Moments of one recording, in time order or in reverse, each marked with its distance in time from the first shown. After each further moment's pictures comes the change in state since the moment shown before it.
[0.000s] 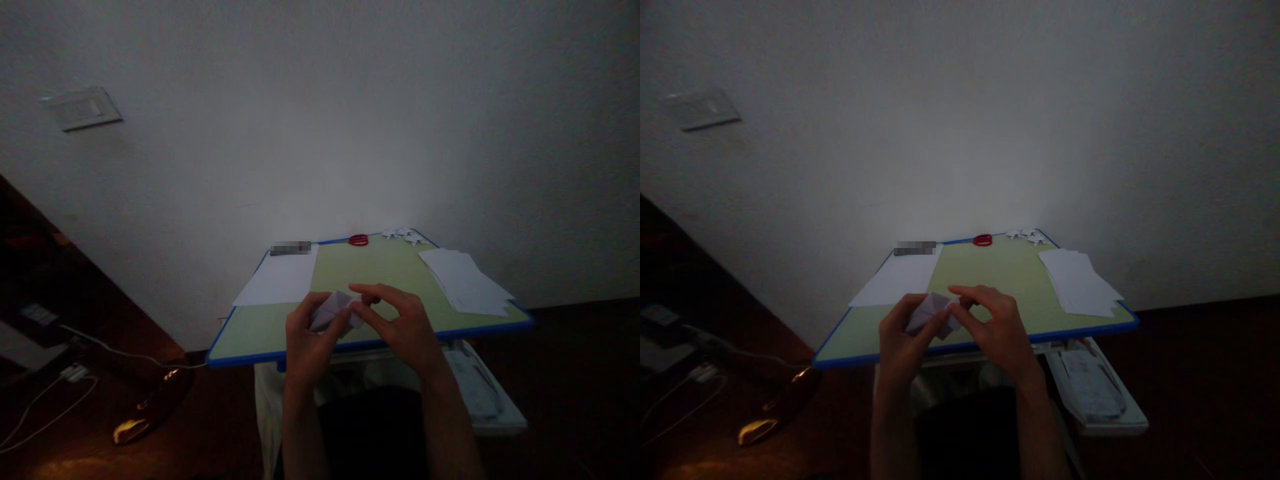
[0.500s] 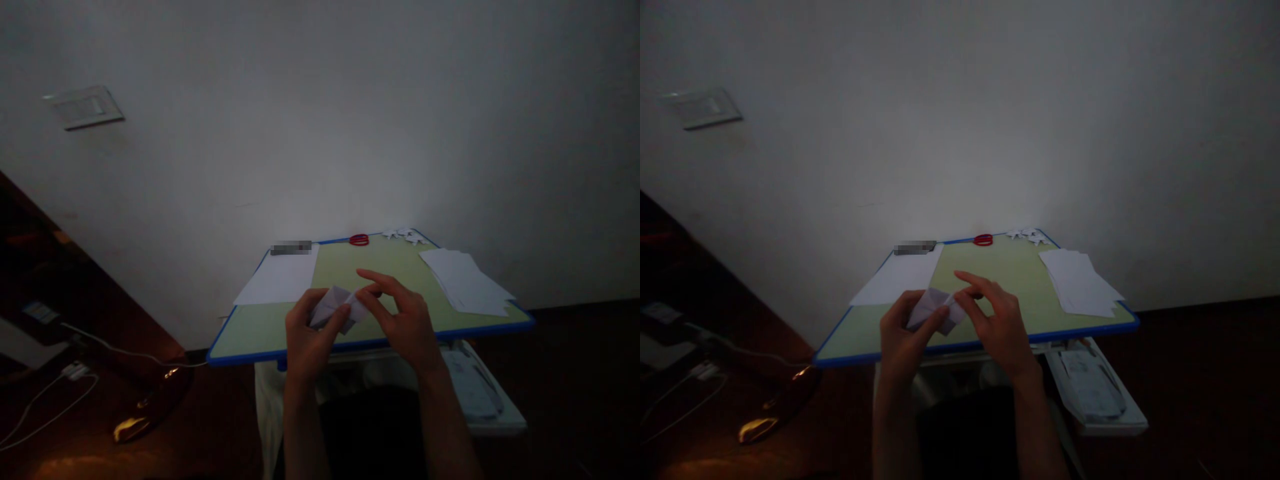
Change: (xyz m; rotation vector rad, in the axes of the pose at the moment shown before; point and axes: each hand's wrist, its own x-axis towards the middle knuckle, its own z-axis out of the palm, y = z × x) left_hand 0.003 -0.002 0.002 -0.014 0.049 -0.011; right_hand 0.001 0.003 0.002 -0.001 0.065 0.003
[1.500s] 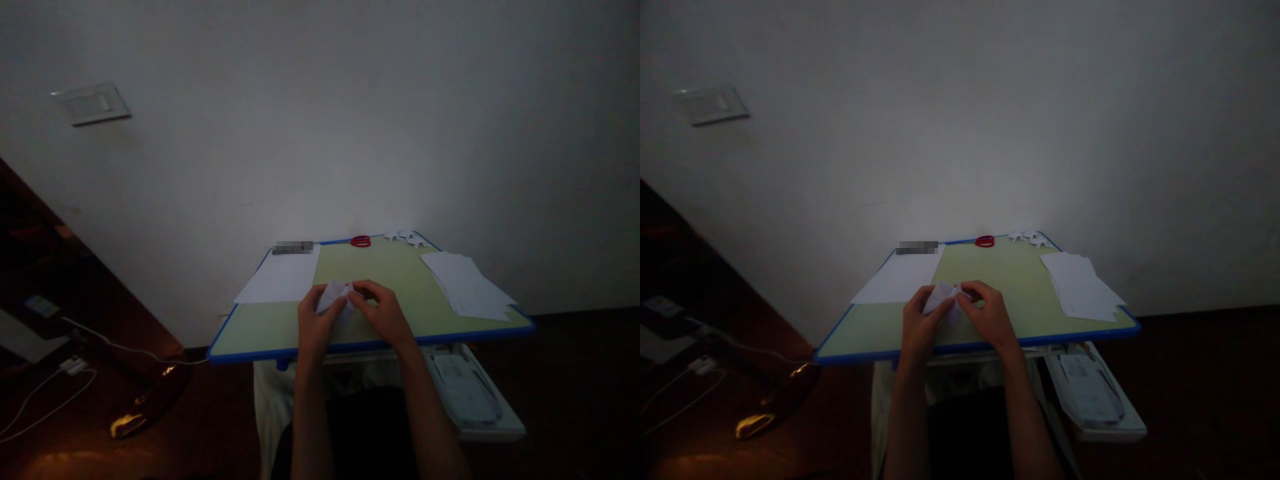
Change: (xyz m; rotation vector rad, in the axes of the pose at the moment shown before) left_hand 0.020 -0.051 0.012 -0.112 0.025 -0.148; right_hand 0.006 0.060 0.036 0.168 -0.086 0.207
